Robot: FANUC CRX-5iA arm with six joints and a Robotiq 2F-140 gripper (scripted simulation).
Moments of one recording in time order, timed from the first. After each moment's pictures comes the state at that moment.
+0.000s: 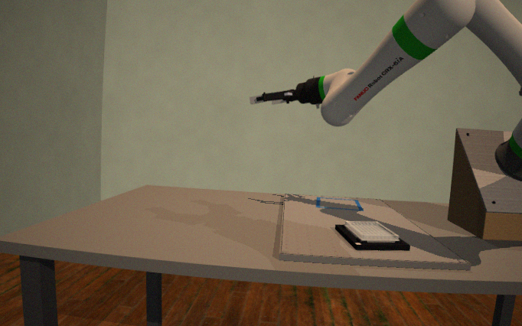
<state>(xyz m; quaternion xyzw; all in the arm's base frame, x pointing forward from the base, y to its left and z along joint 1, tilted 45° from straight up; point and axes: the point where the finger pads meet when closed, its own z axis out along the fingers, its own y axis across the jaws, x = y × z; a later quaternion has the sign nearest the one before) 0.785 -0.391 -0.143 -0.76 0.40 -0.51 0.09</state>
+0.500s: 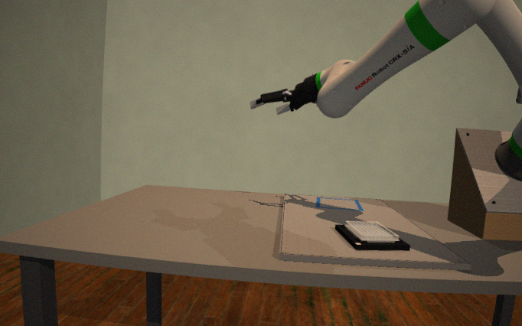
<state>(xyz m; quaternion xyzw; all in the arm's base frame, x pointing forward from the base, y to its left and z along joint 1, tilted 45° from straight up) 0.771 -0.344 -0.139 -0.75 0.49 -0.42 0.12</state>
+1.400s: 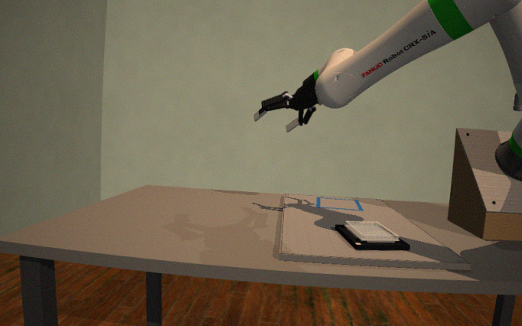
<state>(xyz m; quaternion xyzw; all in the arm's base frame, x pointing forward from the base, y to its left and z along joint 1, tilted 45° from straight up) 0.741 -0.250 -0.127 -0.74 0.58 -0.29 0.16</state>
